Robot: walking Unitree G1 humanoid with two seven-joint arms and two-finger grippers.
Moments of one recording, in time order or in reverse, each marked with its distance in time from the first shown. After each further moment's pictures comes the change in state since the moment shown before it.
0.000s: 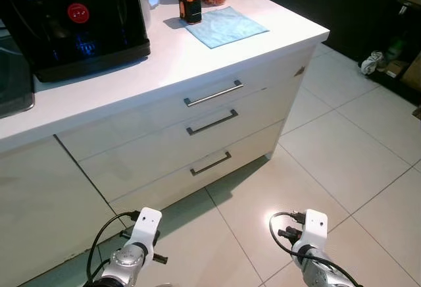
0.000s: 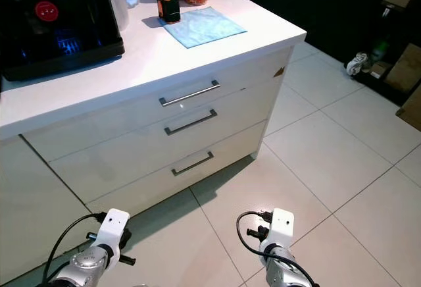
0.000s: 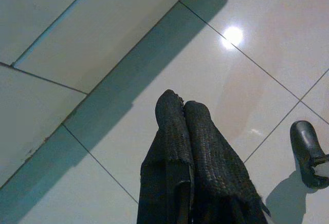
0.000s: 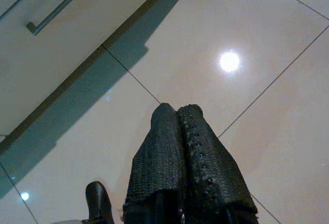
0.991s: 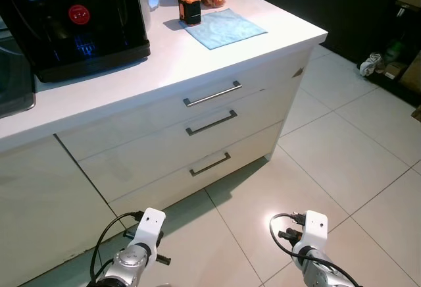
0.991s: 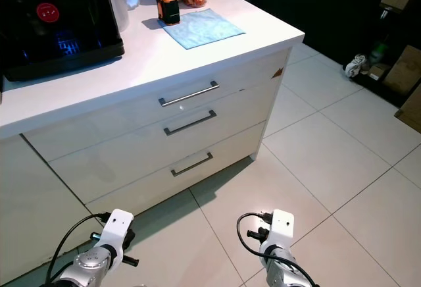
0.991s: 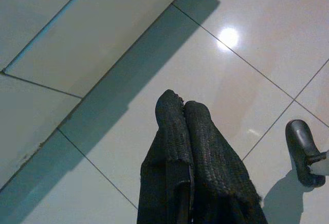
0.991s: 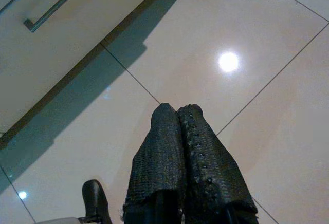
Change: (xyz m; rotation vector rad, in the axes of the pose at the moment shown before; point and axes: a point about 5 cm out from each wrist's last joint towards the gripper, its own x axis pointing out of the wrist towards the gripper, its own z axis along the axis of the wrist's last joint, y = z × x) left arm 0.001 -0.007 0.002 0.015 -0.005 -0.019; right arm 0.000 -0.002 -0.002 -0.015 0.009 -0.002
